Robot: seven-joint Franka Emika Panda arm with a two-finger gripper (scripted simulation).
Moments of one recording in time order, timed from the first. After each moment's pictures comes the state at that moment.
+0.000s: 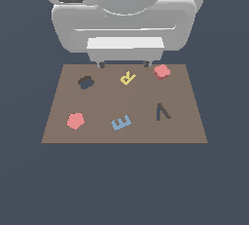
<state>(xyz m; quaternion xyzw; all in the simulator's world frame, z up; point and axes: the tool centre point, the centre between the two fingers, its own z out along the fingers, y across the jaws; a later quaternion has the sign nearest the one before) 0.017 0.000 0.208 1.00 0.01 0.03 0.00</state>
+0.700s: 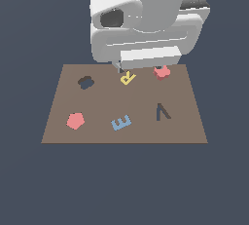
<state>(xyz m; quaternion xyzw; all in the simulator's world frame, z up) -0.005 0.037 0.171 1.00 0.07 0.02 0.00</state>
